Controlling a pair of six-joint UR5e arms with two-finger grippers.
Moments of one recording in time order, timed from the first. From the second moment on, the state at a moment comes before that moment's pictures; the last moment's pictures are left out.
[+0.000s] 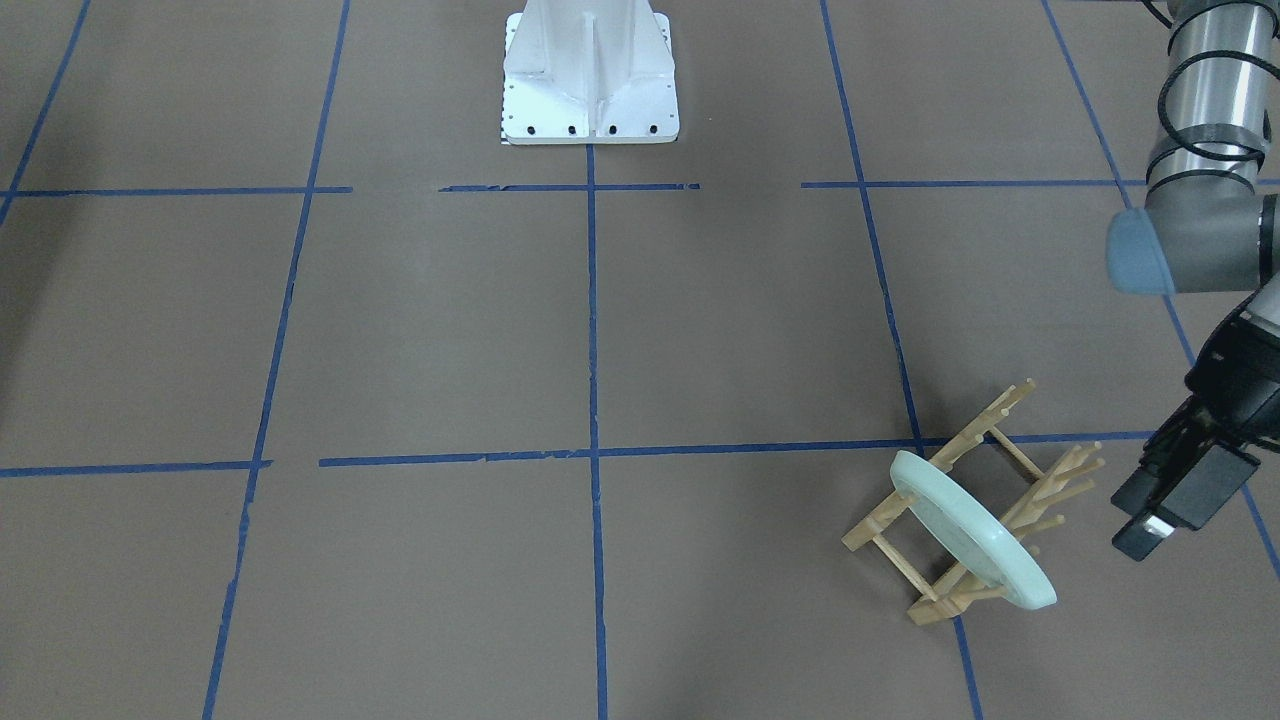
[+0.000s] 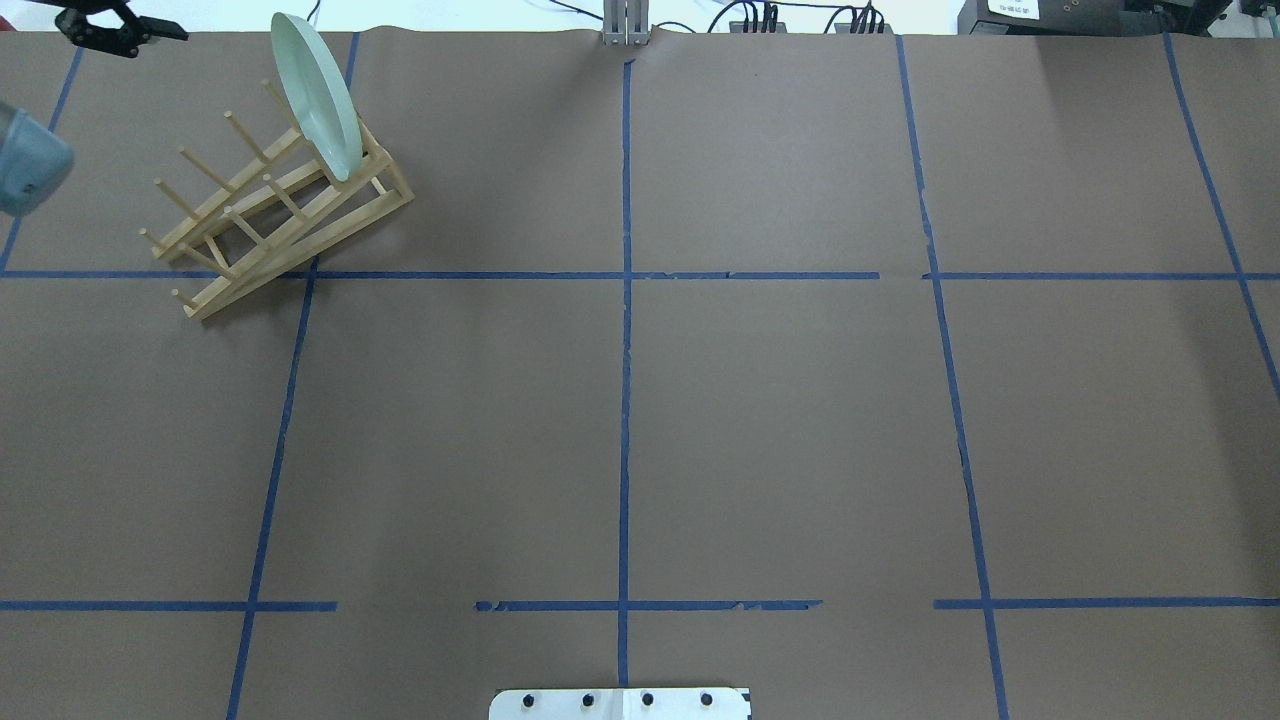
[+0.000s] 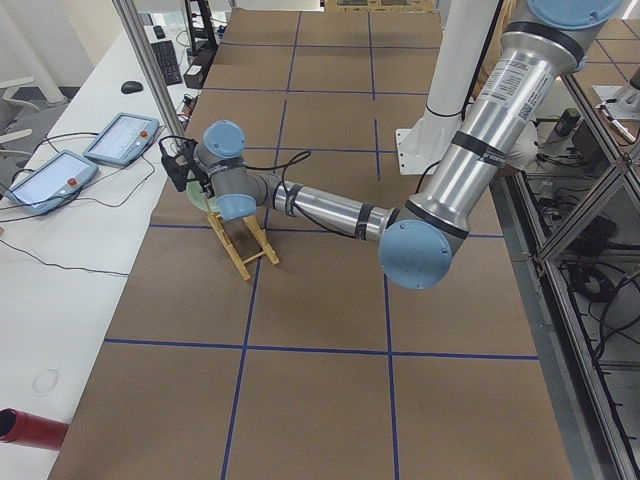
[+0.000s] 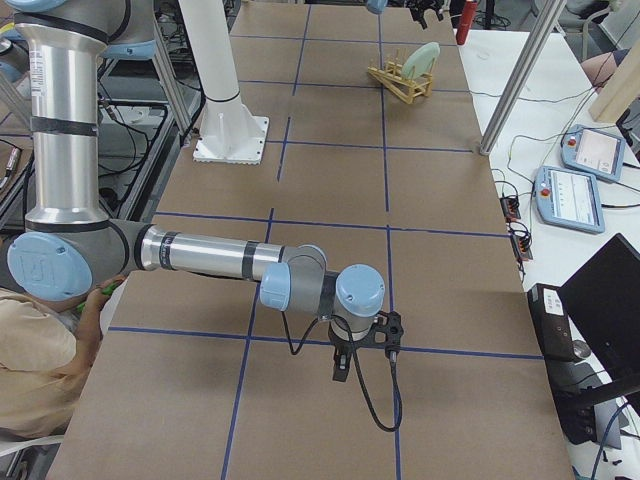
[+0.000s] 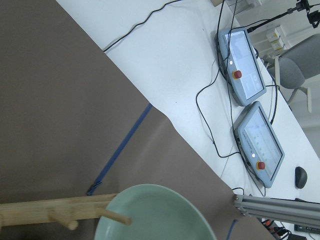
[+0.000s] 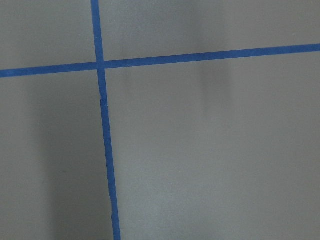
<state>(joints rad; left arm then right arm) -1.19 -2.12 -1.29 -2.60 -2.12 -1.85 1.62 -1.63 1.56 -1.62 2.32 -0.02</state>
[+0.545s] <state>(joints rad) -1.10 -2.16 -1.25 -2.61 -2.01 -1.92 1.62 -1.63 1.56 -1.62 2.32 -0.02</state>
